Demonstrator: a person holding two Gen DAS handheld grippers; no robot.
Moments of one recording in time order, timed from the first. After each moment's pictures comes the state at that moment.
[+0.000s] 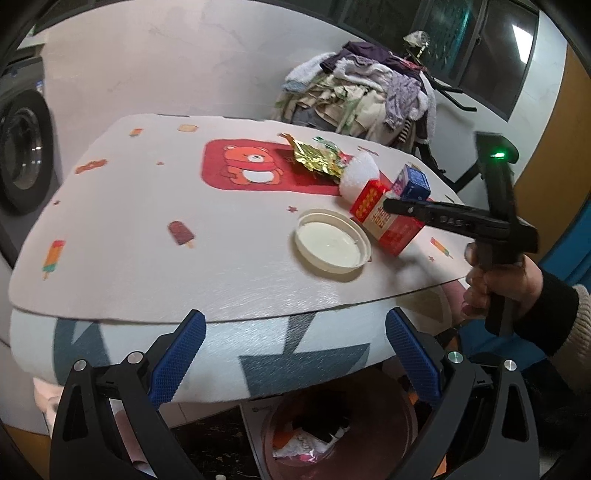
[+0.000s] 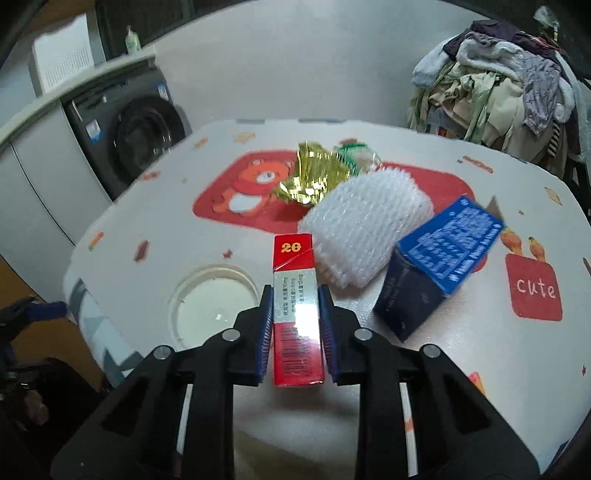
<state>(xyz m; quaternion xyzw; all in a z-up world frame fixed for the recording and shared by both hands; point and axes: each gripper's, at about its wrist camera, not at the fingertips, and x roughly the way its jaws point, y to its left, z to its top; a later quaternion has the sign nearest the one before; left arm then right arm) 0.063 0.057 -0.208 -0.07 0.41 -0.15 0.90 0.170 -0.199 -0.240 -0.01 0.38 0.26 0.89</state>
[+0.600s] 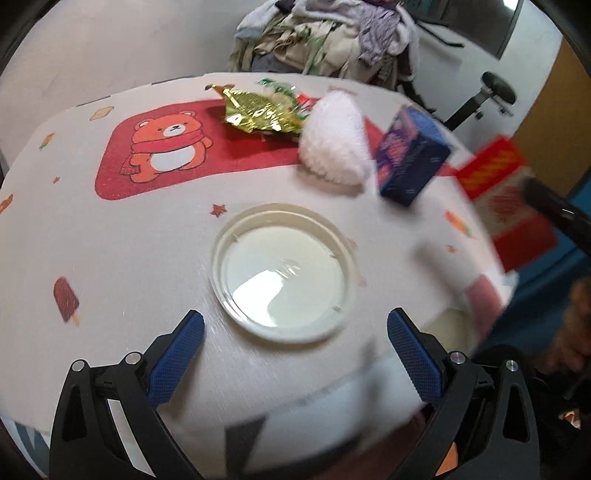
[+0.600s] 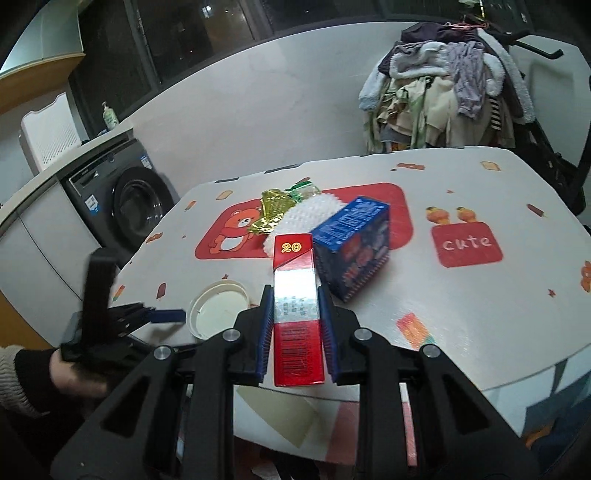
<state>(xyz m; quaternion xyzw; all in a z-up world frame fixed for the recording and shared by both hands) 0.172 -0.023 -0.257 0.00 0.49 -0.19 0.85 0.102 -0.284 -0.210 0.10 0.33 0.21 0.92</state>
